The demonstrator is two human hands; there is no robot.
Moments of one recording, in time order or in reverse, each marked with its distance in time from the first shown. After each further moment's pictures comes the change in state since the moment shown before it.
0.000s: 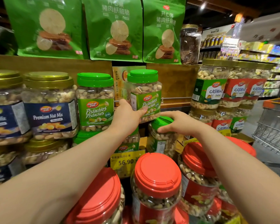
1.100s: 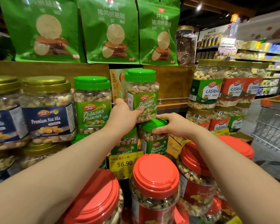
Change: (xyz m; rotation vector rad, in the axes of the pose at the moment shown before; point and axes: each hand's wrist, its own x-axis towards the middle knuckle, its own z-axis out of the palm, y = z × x) left_hand -0.004 0.009 -0.008 0.024 -0.010 0.011; right_hand 0.004 0.002 0.009 0.147 0.001 -0.055
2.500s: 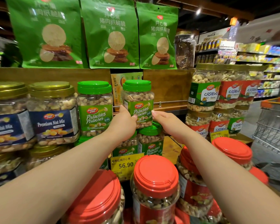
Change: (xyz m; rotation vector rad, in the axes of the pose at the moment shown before) left_hand 0.001 -0.008 0.002 0.248 -0.101 -0.038; right_hand -0.006 -0.022 0.019 0.447 0.095 -0.049
